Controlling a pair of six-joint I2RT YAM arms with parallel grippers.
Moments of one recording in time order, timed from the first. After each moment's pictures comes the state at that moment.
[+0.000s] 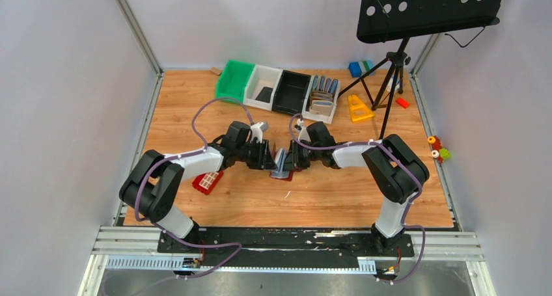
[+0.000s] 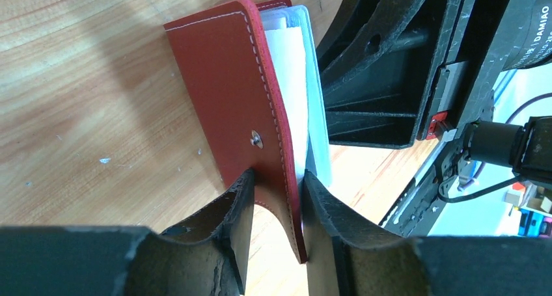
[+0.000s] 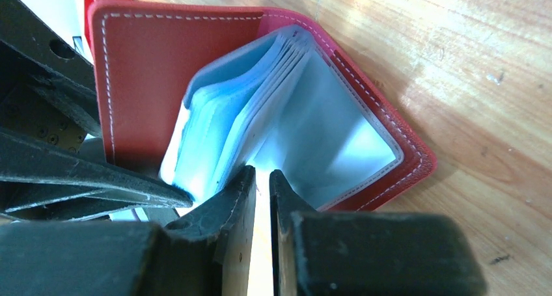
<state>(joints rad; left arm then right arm) -0.55 1.56 0.73 0.04 0.53 -0.47 0.59 1.81 0.83 0.24 -0.59 0.66</state>
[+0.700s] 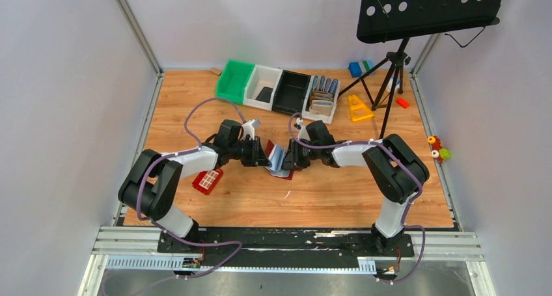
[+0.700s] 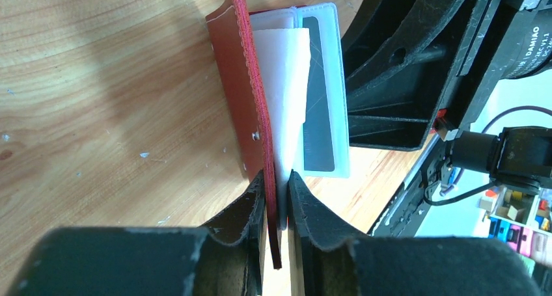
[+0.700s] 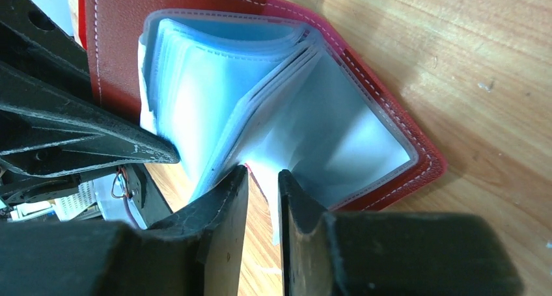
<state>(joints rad) -0.46 1.56 0.71 0.08 0.60 -0.48 0.59 1.81 0.85 0.20 -0.58 0.64</state>
